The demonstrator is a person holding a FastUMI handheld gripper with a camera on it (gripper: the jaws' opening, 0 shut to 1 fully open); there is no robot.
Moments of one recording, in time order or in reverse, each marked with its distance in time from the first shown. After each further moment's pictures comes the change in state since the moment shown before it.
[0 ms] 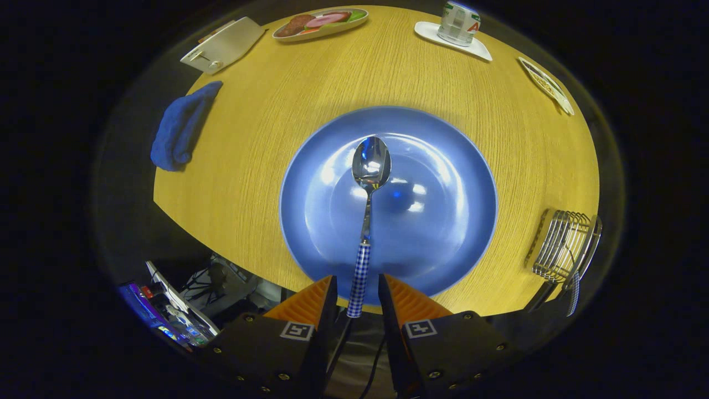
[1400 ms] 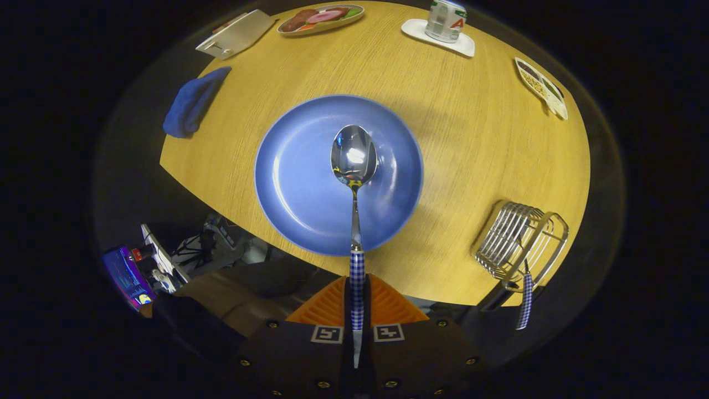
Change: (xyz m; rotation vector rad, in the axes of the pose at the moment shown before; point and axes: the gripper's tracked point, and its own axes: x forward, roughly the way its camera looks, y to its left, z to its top) arm -0.076 -0.085 -0.038 -0.116 0.091 -0.009
